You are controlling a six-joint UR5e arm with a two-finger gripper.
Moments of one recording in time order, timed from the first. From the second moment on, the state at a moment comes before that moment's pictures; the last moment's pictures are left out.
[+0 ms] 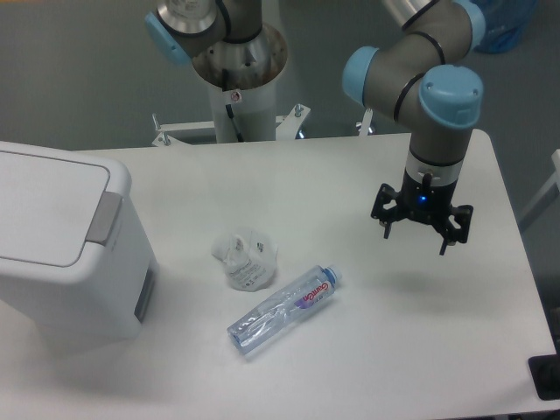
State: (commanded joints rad) arm 2.74 -1.86 -1.66 -0.93 1.31 1.02
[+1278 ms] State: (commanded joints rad) arm 2.56 -1.73 -1.63 -0.93 1.05 0.44
